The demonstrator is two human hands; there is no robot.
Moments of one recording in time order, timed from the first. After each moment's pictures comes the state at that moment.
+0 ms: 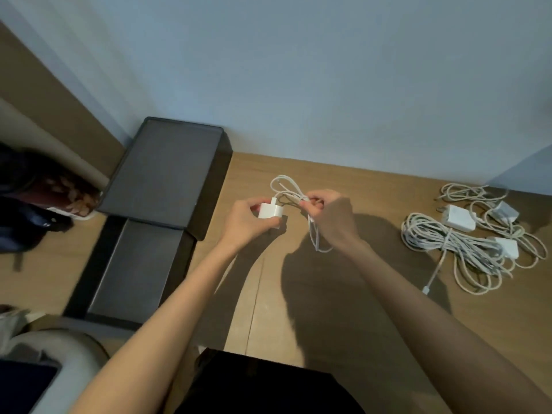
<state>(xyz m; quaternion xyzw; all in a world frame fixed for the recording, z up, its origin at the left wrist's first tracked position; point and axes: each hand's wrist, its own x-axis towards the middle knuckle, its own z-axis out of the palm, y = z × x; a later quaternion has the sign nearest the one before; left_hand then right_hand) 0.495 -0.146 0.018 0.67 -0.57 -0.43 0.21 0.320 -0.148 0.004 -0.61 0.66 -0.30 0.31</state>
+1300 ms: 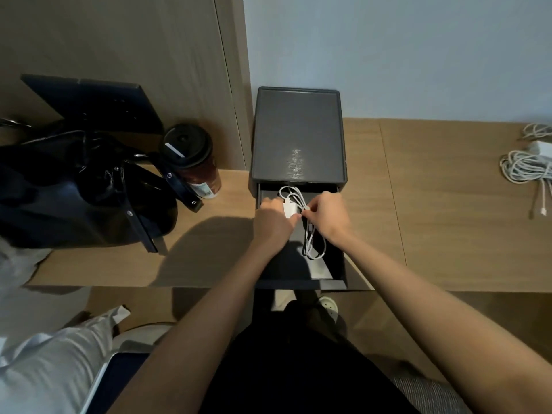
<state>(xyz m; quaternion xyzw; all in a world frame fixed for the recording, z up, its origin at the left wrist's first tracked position) 0.782 -0.107 -0.010 0.65 -0.69 -0.31 0.08 0.657 -0.099 -0.012 -0.57 0.77 -0.10 0.26</state>
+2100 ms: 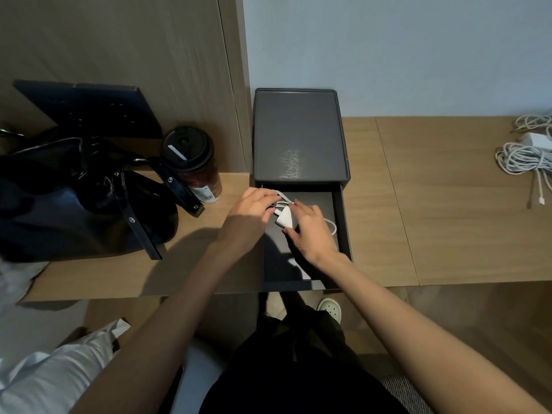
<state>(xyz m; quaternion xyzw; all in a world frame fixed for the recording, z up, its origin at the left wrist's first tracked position) 0.845 -0.125 -0.012 0.48 -0.84 -0.22 0.16 0.702 -0.071 -0.032 -0.64 0.72 -0.09 0.24</state>
